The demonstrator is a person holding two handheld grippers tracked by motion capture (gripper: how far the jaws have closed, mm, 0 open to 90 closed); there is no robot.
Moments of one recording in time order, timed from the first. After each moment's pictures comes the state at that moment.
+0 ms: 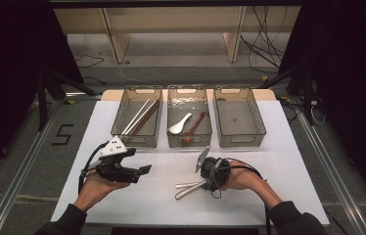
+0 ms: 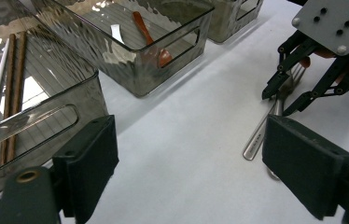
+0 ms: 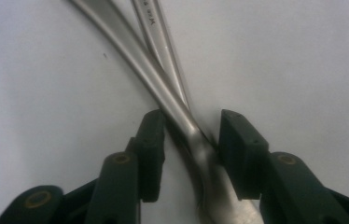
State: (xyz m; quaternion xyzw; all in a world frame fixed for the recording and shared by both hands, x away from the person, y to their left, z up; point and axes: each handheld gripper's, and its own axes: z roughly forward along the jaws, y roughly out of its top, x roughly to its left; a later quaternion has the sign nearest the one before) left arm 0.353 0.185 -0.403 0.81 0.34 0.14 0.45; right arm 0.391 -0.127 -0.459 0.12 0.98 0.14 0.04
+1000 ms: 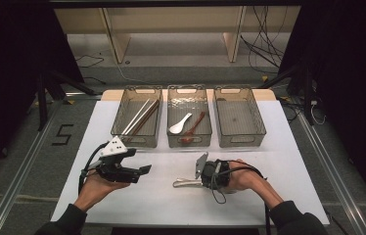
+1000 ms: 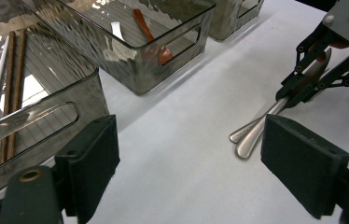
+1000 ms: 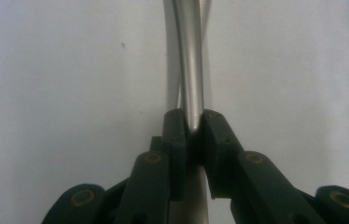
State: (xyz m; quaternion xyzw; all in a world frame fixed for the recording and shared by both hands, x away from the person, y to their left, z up) left arm 0.353 0.185 -0.404 0.81 0.34 0.14 0.45; right arm 0.381 -0.125 -0.450 0.03 0.99 0.14 0.07
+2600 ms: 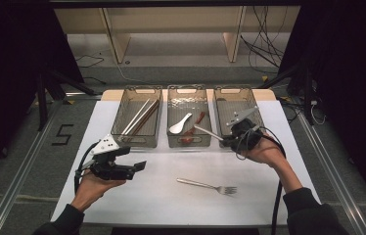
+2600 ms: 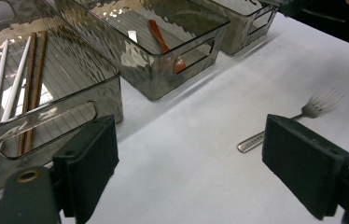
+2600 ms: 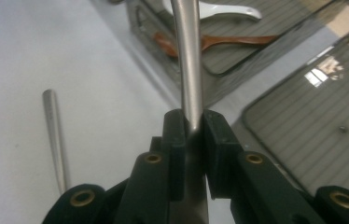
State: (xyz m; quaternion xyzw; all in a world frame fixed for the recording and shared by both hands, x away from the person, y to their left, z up) left arm 0.354 0.201 -0.404 0.79 0.37 0.14 0.47; right arm 0.442 -0.206 -0.378 0.27 0.90 0.30 0.13
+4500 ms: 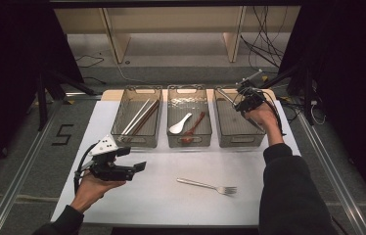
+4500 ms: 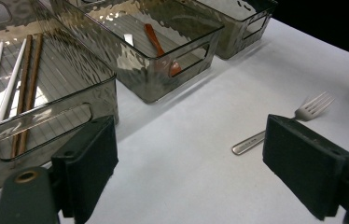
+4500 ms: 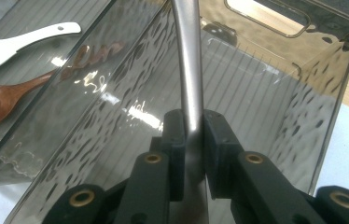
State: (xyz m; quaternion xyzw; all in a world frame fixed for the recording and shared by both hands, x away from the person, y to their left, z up) left arm 0.353 0.202 -0.404 0.78 0.37 0.14 0.48; right arm 0.572 -0.235 -0.375 0.47 0.84 0.22 0.17
